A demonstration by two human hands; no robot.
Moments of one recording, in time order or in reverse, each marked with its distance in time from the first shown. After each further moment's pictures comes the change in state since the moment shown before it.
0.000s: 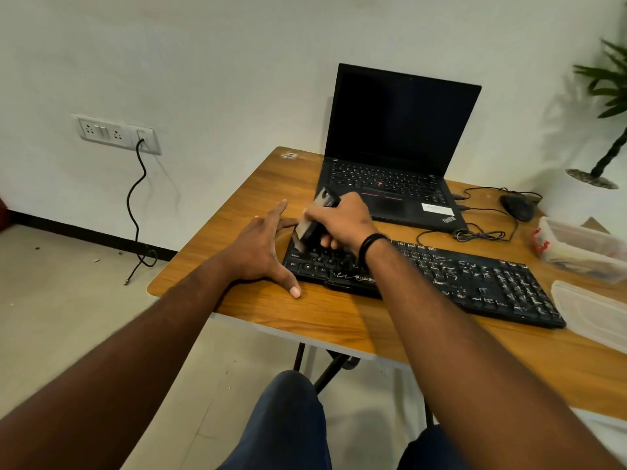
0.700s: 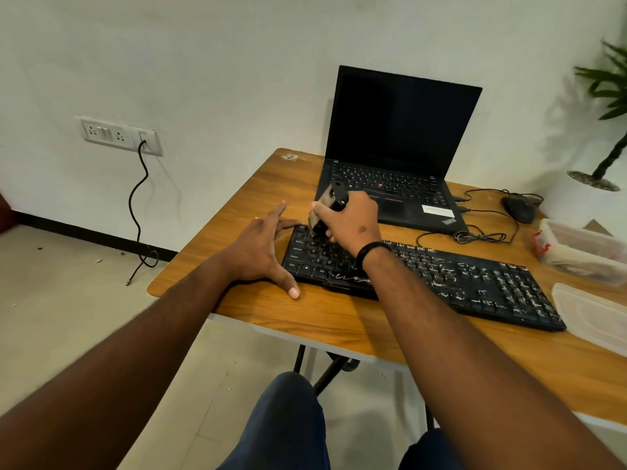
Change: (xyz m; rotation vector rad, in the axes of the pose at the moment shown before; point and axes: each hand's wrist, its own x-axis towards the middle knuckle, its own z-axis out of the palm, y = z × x) left_hand -0.003 0.003 -0.002 -0.001 -0.005 0.007; right_hand 0.012 0.017 0.003 -0.108 0.269 -0.221
